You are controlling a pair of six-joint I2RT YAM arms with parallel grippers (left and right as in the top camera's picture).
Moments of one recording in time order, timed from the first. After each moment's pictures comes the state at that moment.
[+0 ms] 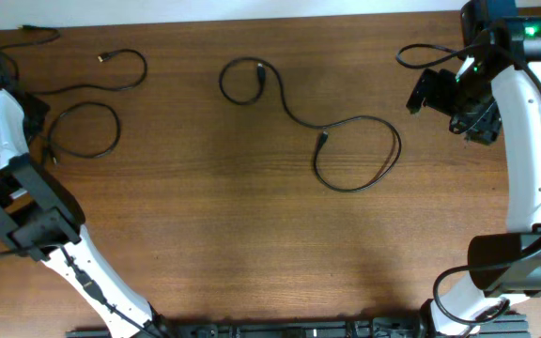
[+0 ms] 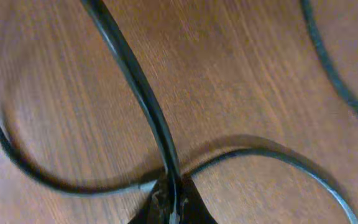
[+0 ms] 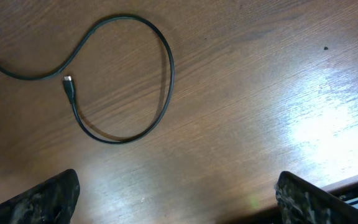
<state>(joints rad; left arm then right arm) 0.52 2.33 2.02 -0.89 -0.24 -0.53 -0.03 1.82 1.99 -1.62 -0.02 0.50</state>
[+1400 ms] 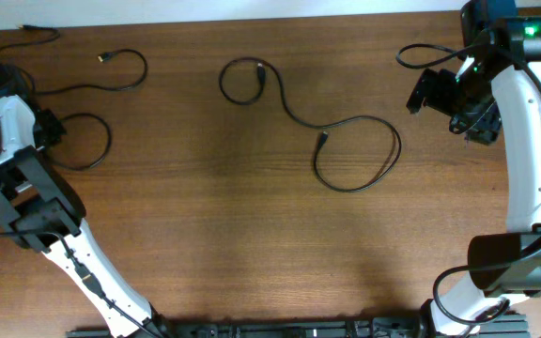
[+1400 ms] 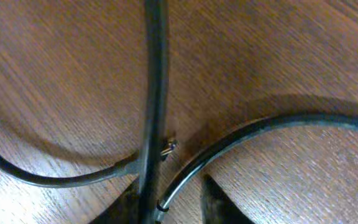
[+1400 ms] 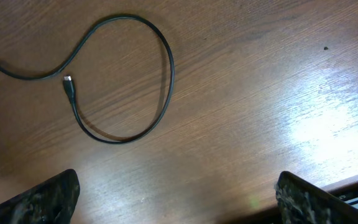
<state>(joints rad) 0.51 2.42 2.00 -0.90 -0.27 -0.13 -0.03 1.82 1.99 -1.62 -0.02 0.50</state>
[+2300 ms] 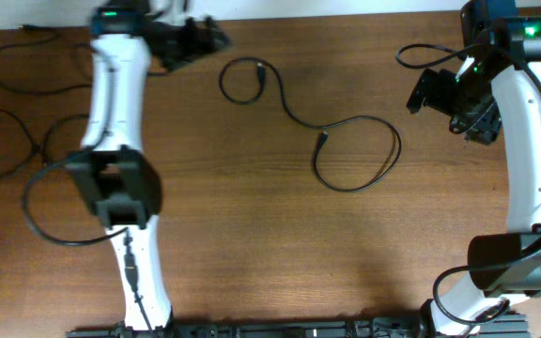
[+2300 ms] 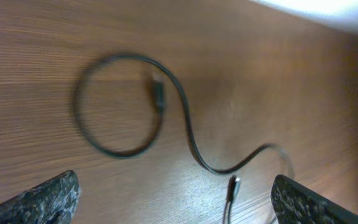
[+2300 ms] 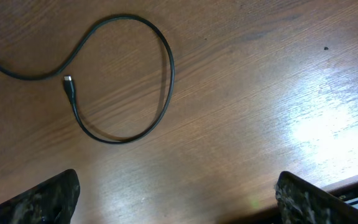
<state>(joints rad) -0.09 2.38 2.40 -1.10 0.51 -0.17 -0.03 1.82 1.99 -1.62 -0.02 0.50</state>
